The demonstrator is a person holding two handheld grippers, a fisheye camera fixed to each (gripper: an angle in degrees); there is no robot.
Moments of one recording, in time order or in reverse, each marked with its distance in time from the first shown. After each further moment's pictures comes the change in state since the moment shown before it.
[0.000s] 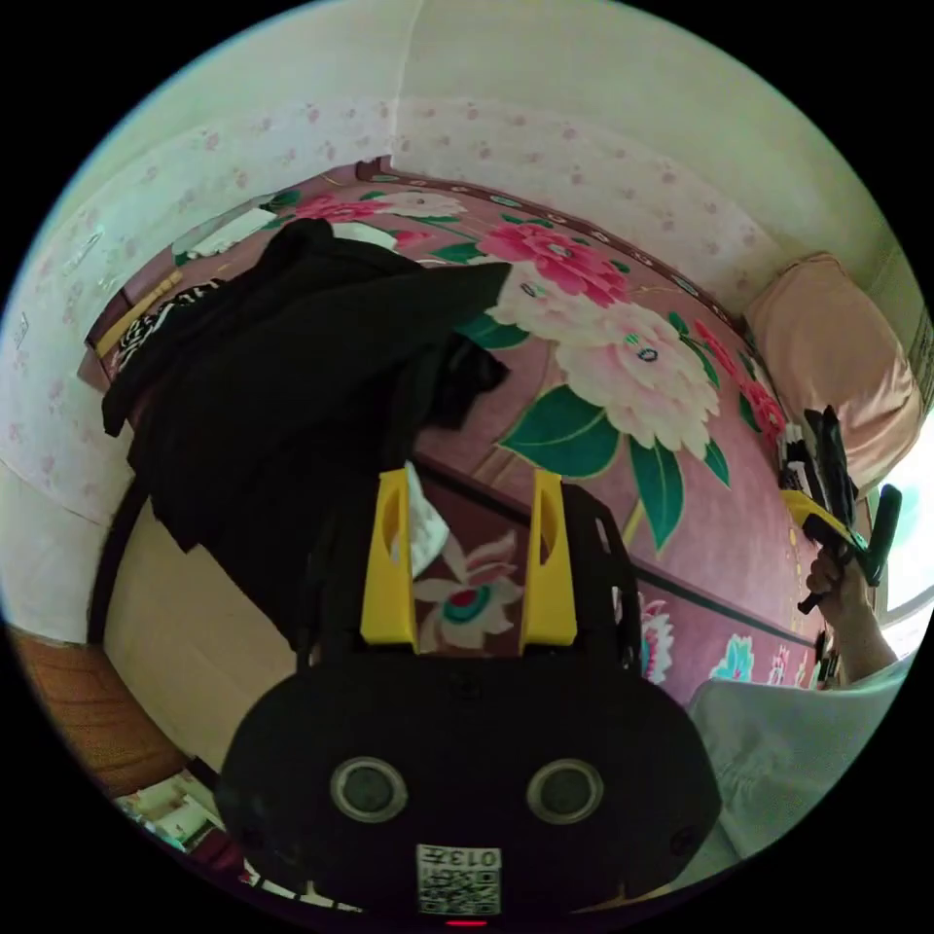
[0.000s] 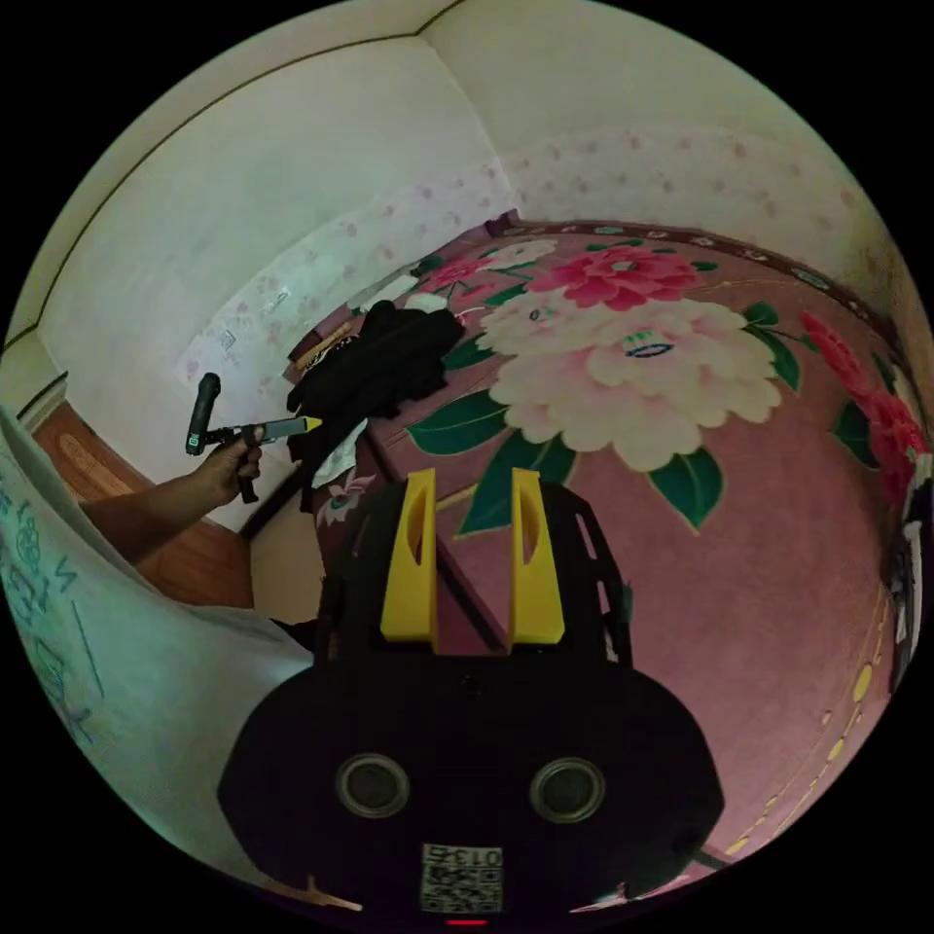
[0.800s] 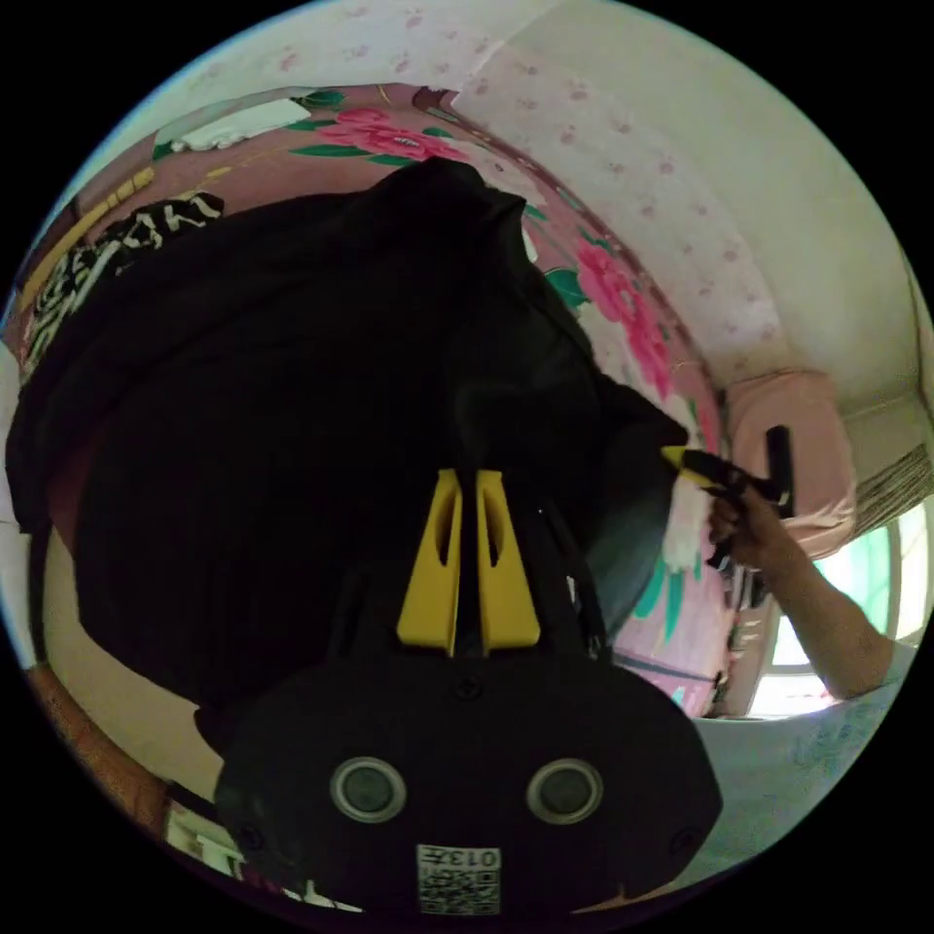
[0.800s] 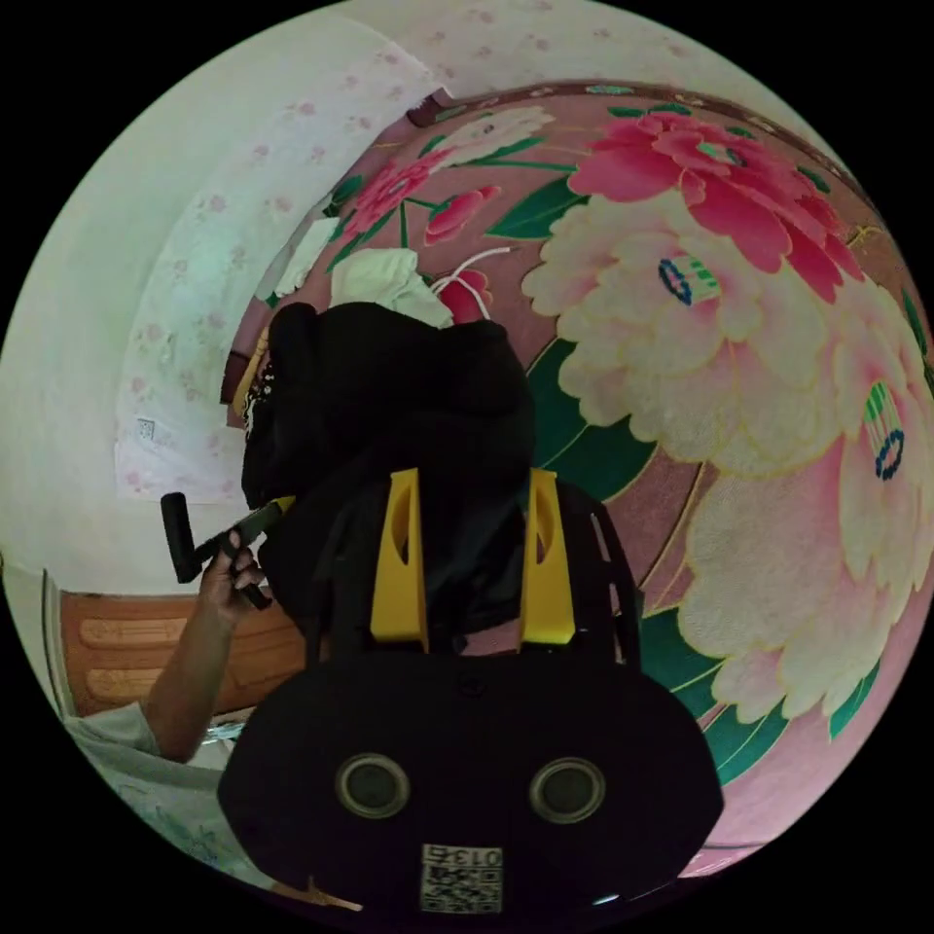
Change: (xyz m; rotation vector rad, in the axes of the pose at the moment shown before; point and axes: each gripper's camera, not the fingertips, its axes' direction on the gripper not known) left arm -0.458 -0.047 0.213 -0.137 0.383 -0.221; right arm -0.099 -0.402 0.219 -0.322 -0.055 0.325
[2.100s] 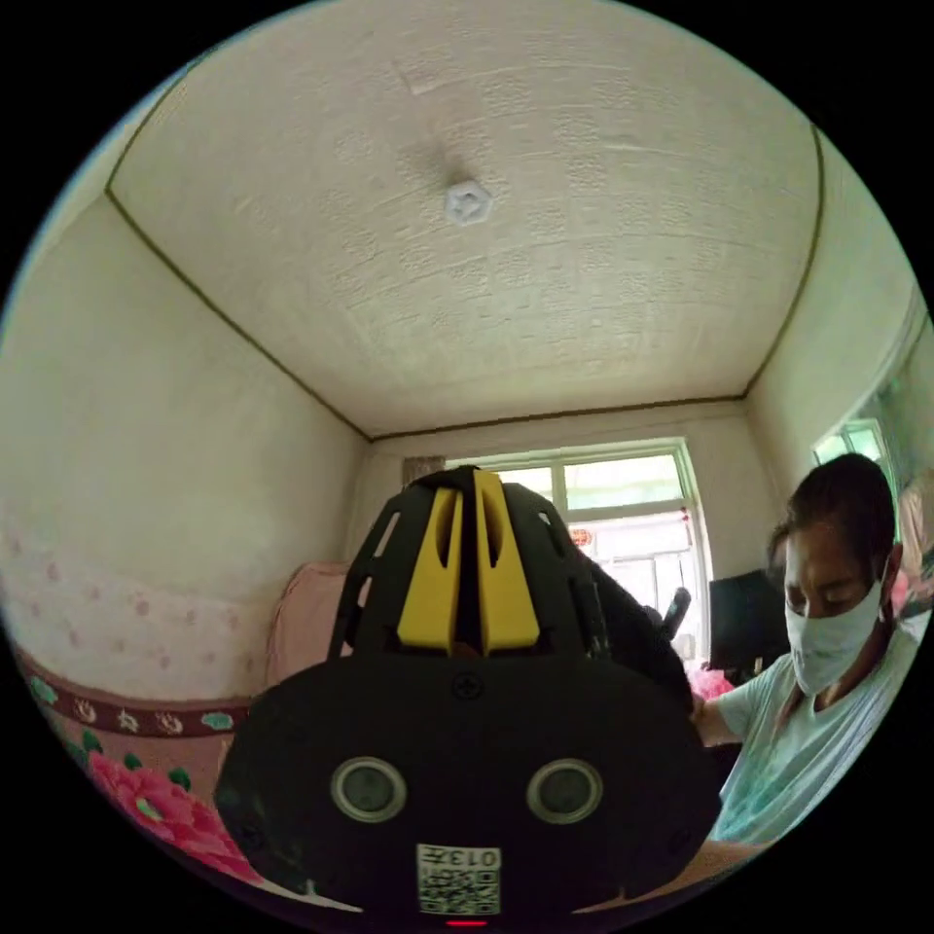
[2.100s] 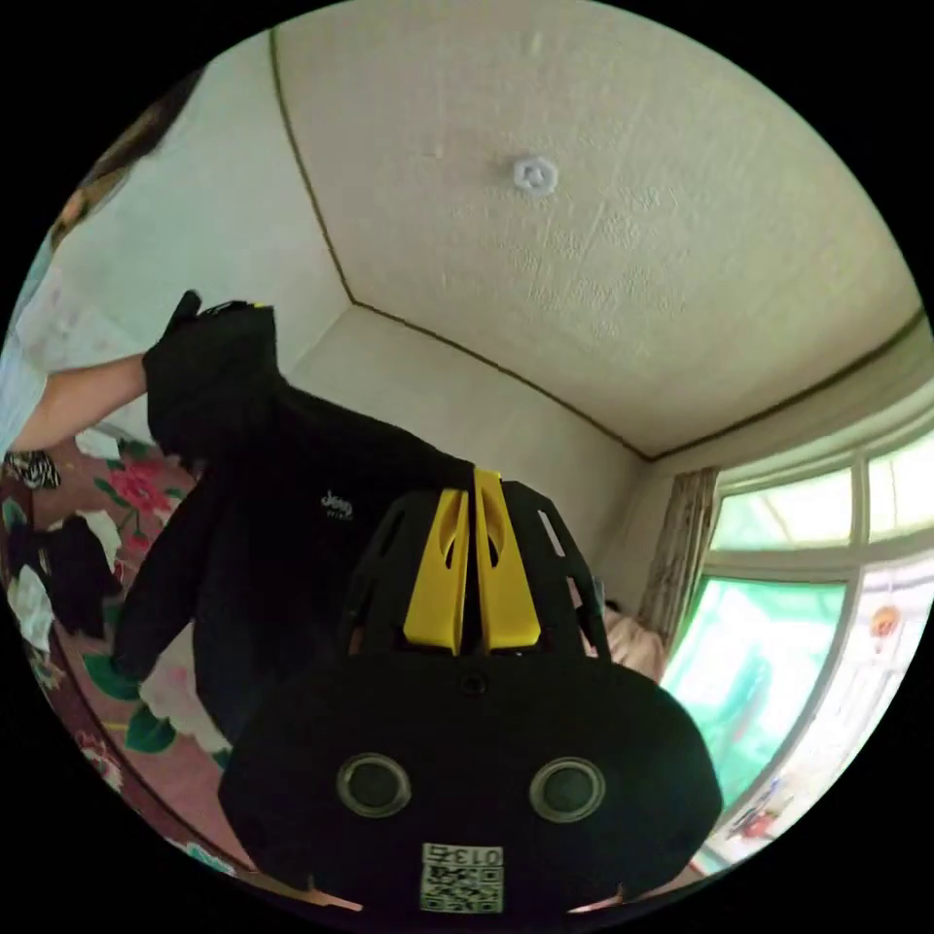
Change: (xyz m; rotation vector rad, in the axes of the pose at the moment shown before) left arm 0.455 -0.005 -0.218 0.716 1.283 1.164; right arm -0.172 0.703 -0.711 1.372 1.316 -0.543
